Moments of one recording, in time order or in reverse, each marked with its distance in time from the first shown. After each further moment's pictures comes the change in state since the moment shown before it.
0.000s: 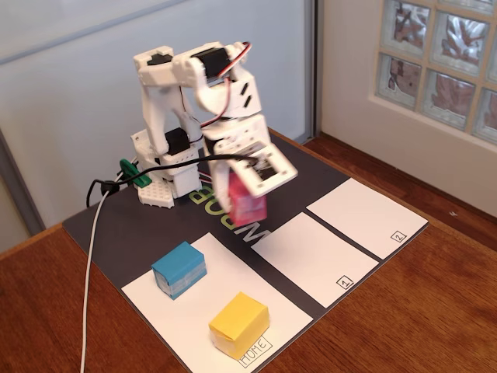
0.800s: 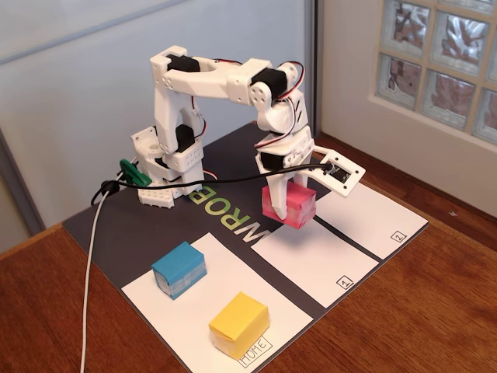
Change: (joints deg) arm -14.6 -9.1 9.5 -12.9 -4.5
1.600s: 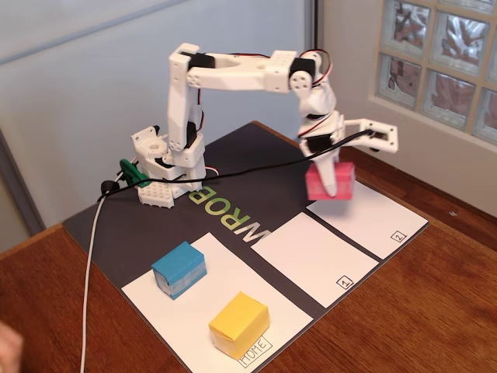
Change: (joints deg) arm -20.4 -10.7 -9.4 -6.7 -8.3
